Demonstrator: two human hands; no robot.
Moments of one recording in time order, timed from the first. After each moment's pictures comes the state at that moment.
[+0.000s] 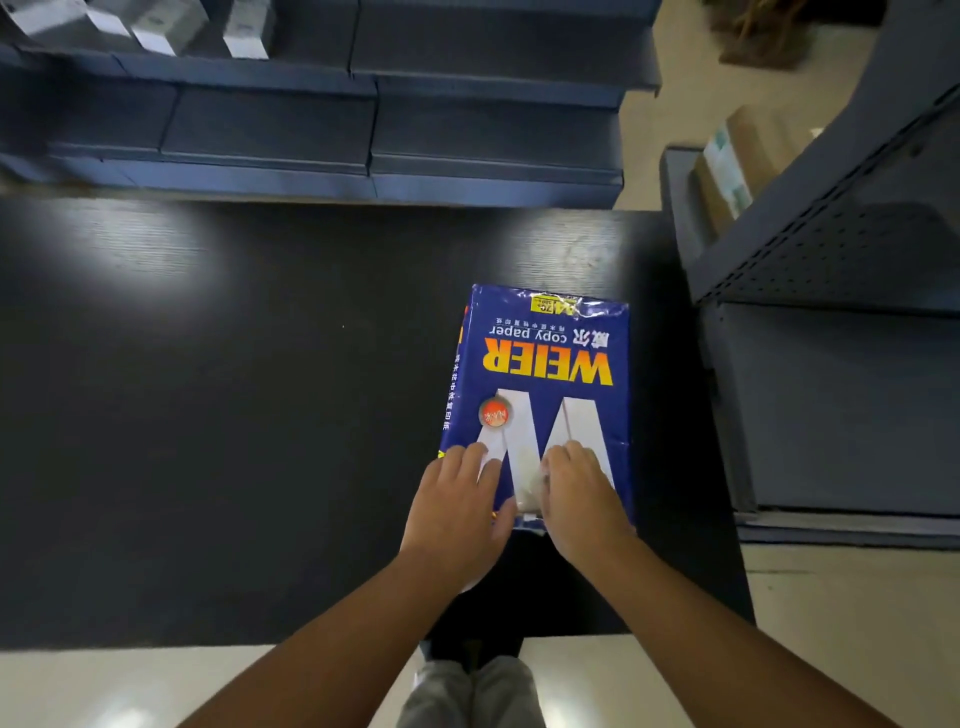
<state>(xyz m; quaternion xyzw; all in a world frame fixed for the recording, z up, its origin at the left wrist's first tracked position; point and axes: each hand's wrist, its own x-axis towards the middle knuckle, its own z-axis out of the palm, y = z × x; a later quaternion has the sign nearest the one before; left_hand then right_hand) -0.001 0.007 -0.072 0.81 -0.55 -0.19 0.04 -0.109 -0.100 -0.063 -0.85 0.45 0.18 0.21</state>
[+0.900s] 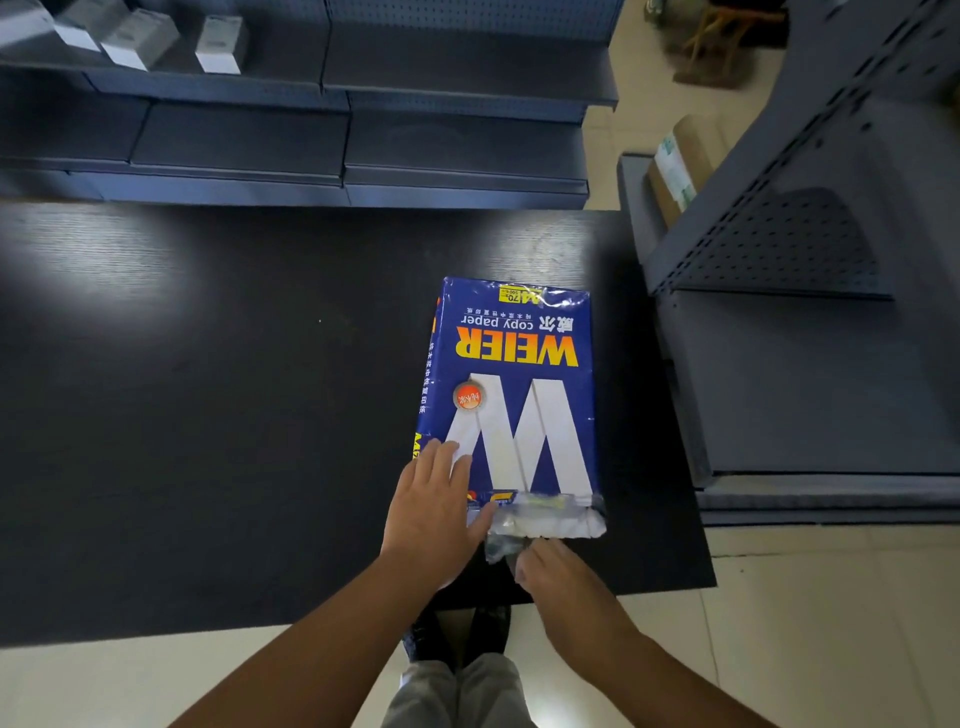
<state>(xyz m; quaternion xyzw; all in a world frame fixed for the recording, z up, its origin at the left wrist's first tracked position) -0.020 0.030 -0.080 0.83 -0.53 -0.18 0.04 -0.205 -0.018 -0.077 -0.92 0.27 0.13 0.24</state>
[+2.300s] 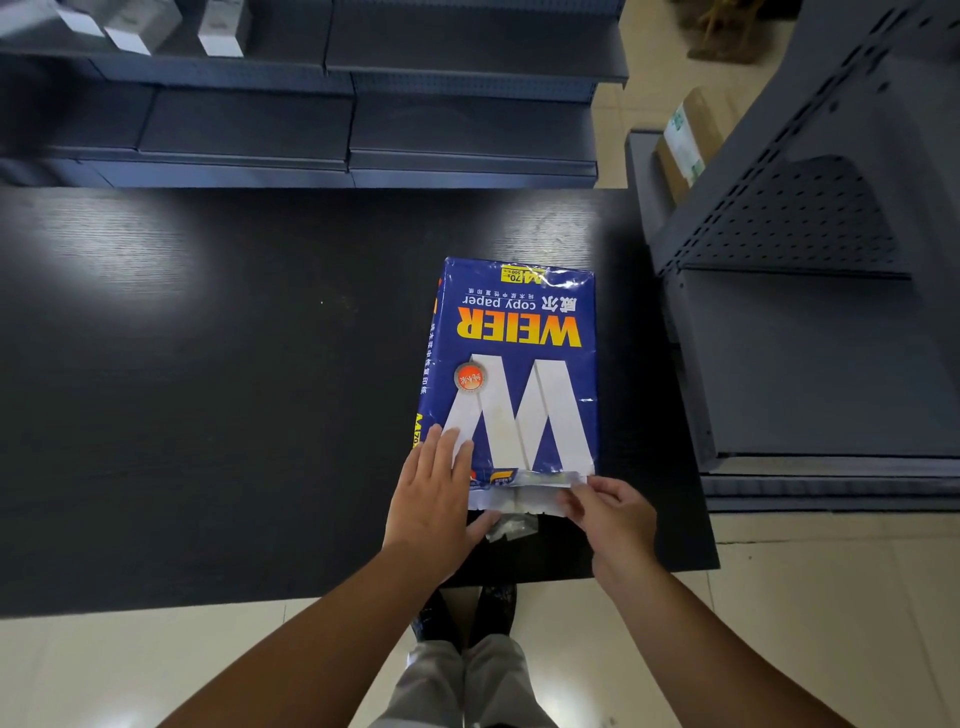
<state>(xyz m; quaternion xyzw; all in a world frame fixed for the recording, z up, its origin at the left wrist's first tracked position) -0.032 0.043 -0.093 0.82 -0.55 -0.16 -0.01 -0.200 -0.067 -0.084 -0.32 0.71 -0.21 0.59</state>
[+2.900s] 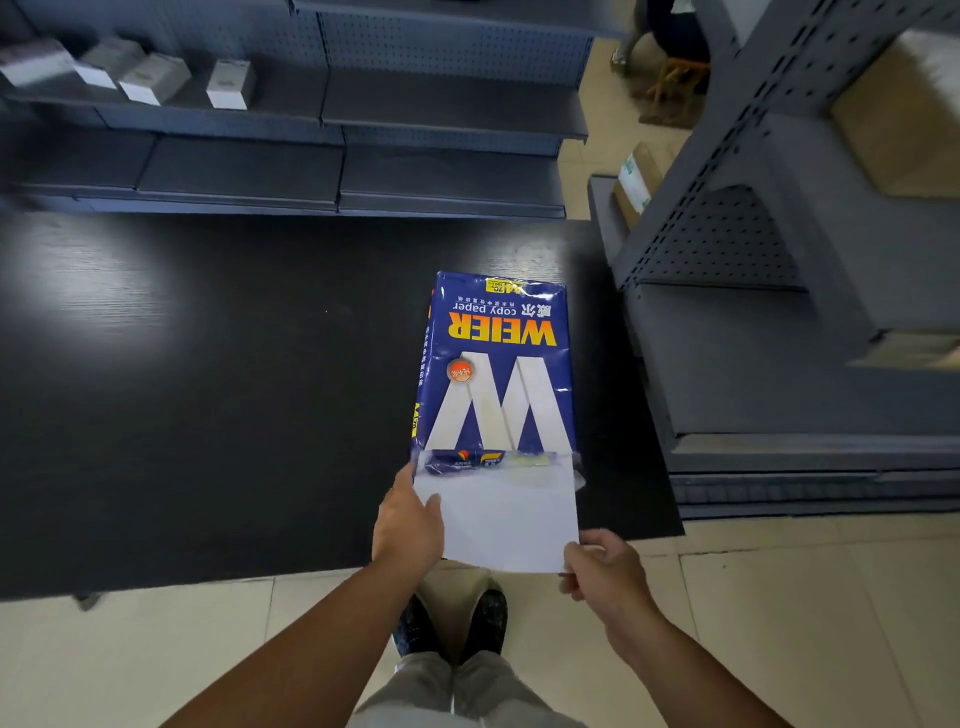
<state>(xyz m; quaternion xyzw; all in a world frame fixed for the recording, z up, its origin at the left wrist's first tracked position) -0.047 0.091 -0.084 0.86 -0.17 -0.37 0.30 -0.259 0.016 -0.042 -0.45 0.68 -0.07 0.57</state>
